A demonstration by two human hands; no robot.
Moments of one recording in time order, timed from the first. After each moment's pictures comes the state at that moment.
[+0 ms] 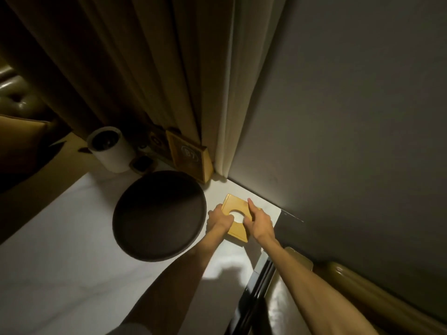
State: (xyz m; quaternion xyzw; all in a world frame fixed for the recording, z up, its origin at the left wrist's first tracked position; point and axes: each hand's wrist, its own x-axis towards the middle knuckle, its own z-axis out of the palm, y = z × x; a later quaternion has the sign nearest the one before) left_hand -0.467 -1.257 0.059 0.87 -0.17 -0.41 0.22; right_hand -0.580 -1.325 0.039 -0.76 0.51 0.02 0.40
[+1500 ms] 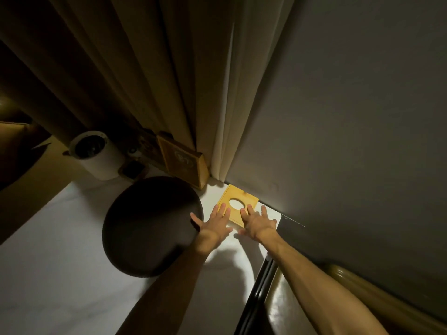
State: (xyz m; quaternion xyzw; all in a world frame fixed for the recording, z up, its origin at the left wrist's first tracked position) left_hand -0.433 -1.272 0.009 0.81 -0.48 -0.33 -0.08; right_hand -0.547 -1.365 0.016 -0.84 0.40 0.32 0.19
